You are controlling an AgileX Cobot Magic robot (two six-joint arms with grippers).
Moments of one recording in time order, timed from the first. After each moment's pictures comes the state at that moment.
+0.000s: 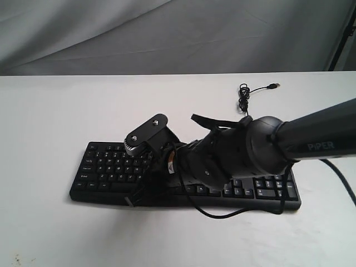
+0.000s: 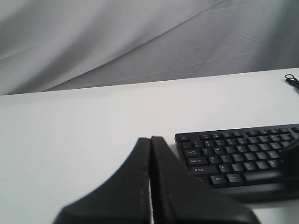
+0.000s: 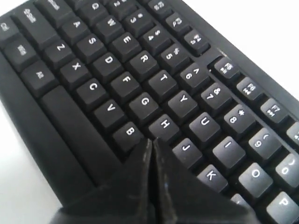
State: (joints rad) left arm -0.18 0.00 0.00 0.04 0.26 -0.02; right arm 0.80 2.03 -1.09 -0.06 0.03 0.05
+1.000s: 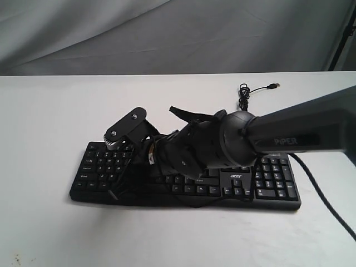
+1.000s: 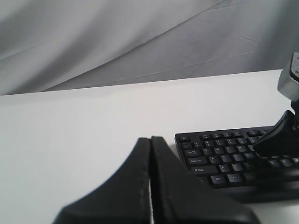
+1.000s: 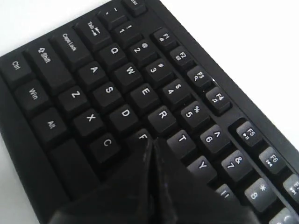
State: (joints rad) left arm -0.18 0.00 0.00 0.04 0.26 -0.02; right arm 0.83 2.11 -1.24 -0.07 0.07 -0.01
